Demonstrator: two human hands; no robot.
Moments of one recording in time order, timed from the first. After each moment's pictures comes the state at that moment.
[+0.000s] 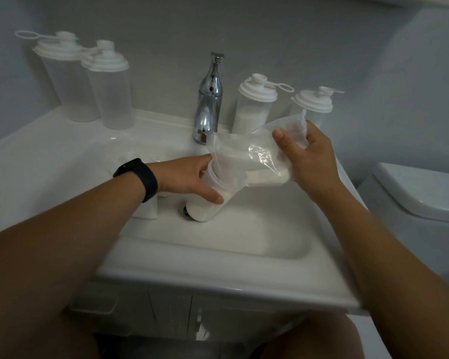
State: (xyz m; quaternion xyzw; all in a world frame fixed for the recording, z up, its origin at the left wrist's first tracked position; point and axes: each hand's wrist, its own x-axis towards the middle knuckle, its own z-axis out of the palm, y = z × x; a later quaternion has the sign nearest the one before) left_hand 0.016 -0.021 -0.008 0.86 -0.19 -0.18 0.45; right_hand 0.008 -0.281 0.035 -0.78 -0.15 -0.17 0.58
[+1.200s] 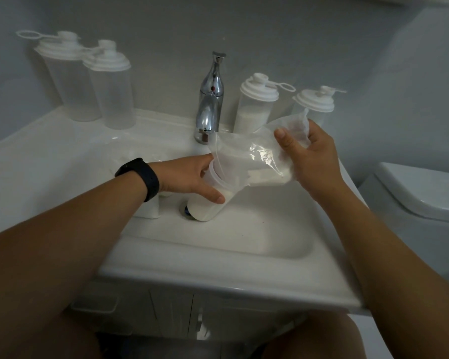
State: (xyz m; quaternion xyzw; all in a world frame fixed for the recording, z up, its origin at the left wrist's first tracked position) left_hand 0.019 -0.020 -0.011 0.86 -0.19 -0.18 0.44; right_hand 0.009 -0.281 0.035 -0.79 -0.14 -0.18 0.57
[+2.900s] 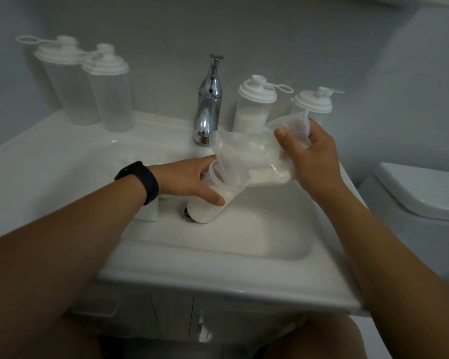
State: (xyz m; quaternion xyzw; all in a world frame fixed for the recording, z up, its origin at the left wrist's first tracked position) left_hand 0.014 -0.023 -0.005 0.86 -0.19 -0.18 0.43; right_hand 0.010 -0.282 0.036 -0.78 -0.15 -0.20 0.58
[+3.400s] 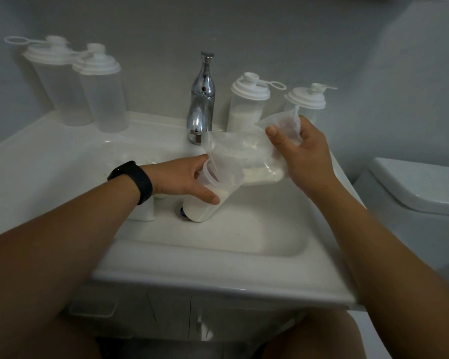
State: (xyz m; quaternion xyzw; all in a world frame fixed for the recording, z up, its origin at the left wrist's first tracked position) left_hand 0.012 -0.025 -0.006 0.85 -0.19 -0.18 0.45; right_hand 0.010 -0.282 0.035 -0.79 -0.15 -0.18 0.57
